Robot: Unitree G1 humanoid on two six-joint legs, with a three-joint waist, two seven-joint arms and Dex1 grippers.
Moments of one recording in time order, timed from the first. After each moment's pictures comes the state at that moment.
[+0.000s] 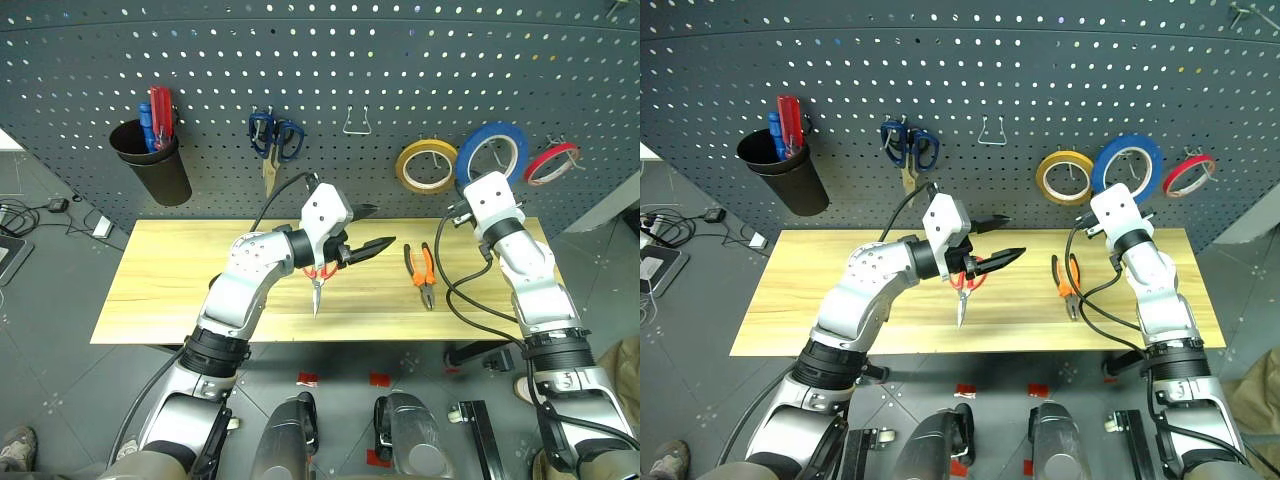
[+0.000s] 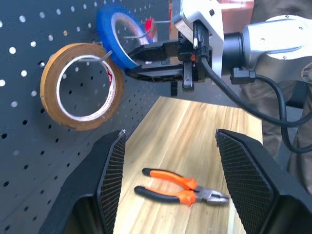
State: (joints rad) left arm -0.59 0.31 -0.19 -0.03 -0.22 0.28 -0.84; right arm -0.54 -0.44 -0.02 0.24 -0.15 0.00 0.20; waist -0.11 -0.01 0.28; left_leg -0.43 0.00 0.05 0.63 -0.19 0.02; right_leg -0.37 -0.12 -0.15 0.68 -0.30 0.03
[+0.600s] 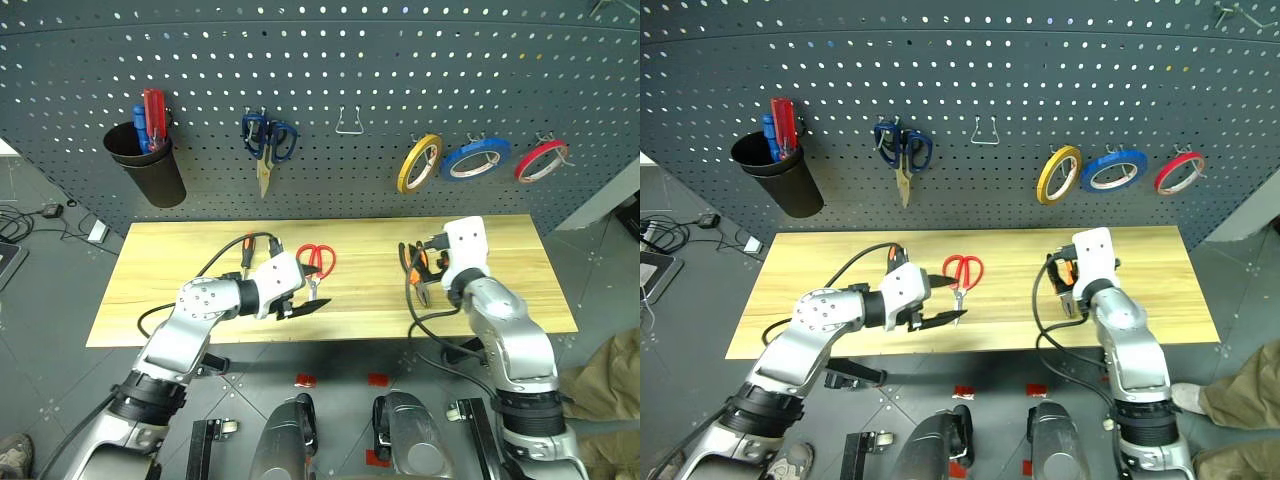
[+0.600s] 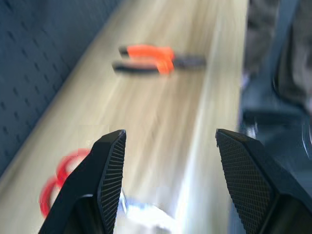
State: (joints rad) left arm -0.30 0.63 -0.21 -0.05 -0.09 0.12 -0.97; right arm -0.34 -0.12 -0.01 -0.29 0.01 0.88 0.15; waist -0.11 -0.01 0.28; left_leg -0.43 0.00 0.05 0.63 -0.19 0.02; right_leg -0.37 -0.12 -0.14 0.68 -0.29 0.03
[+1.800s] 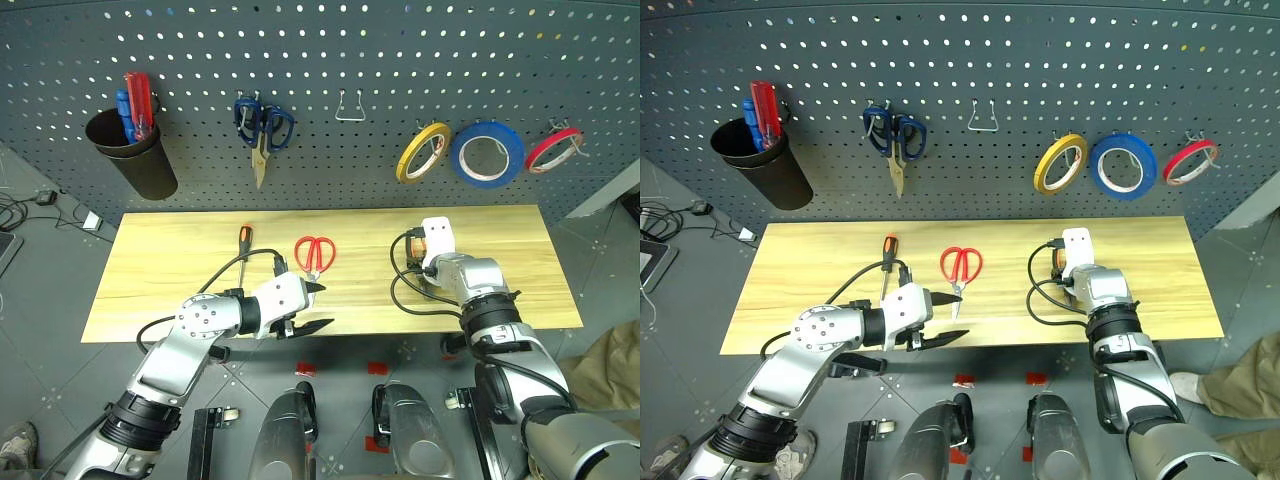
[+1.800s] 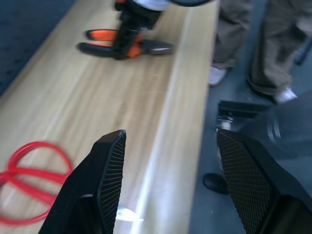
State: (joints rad) left arm -0.23 0.60 -0.19 -0.15 -0.11 0.18 -0.93; right arm -0.82 -0.17 -0.09 0.71 0.02 0.77 0.09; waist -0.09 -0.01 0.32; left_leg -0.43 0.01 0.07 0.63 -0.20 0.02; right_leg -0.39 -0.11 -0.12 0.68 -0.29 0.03
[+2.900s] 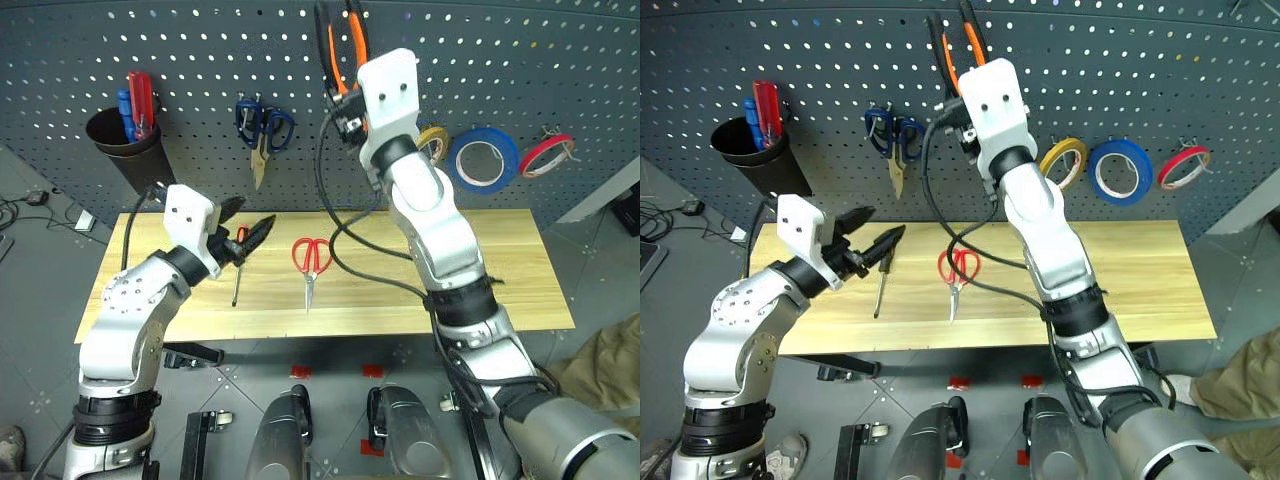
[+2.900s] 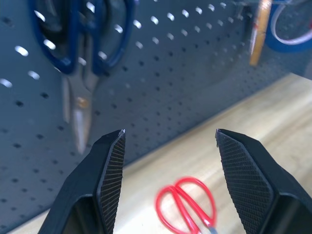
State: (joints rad) left arm -0.30 0.53 0.19 -0.33 -0.37 0.49 -0.53; right arm -1.03 -0.01 0.14 0.20 -0.06 0.20 0.00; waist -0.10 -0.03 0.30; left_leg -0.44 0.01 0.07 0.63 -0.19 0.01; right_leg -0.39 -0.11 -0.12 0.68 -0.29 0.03
